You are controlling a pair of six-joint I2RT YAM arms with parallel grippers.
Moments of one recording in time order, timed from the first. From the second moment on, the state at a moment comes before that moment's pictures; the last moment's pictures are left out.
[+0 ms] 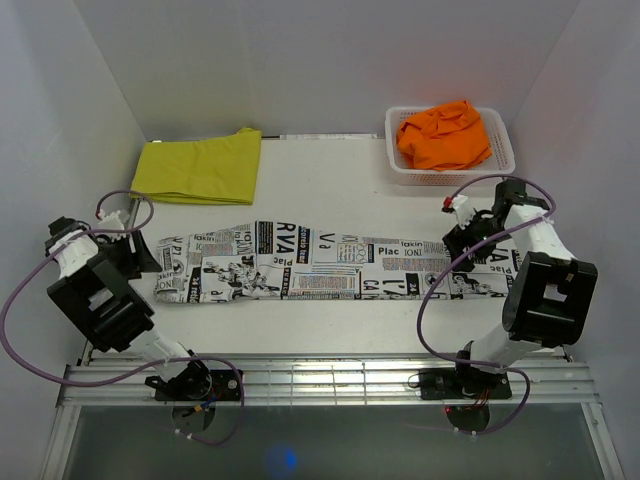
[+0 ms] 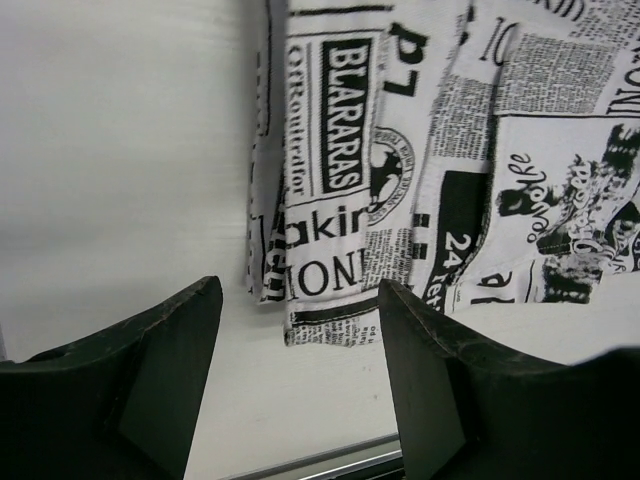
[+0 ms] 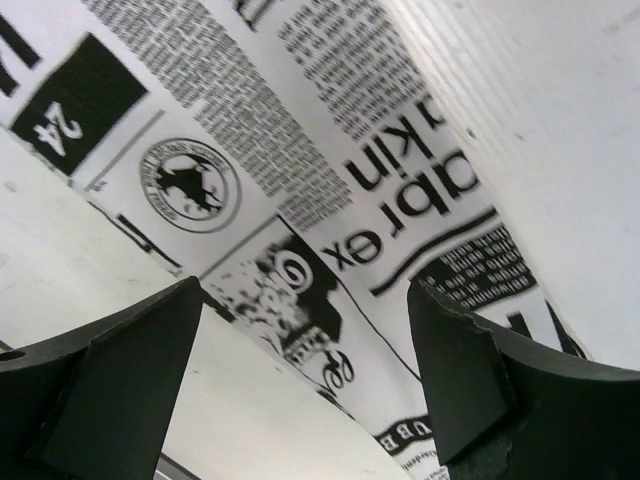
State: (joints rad) left arm 0.74 1.63 1.15 -0.87 0.56 0.53; right arm -0.22 1.57 1.11 -0.91 -0.42 -1.00
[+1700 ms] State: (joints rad) left arm 0.84 1.91 1.20 -1.20 0.88 0.53; right arm -0.05 1.70 1.06 -0.92 -0.20 -0.90
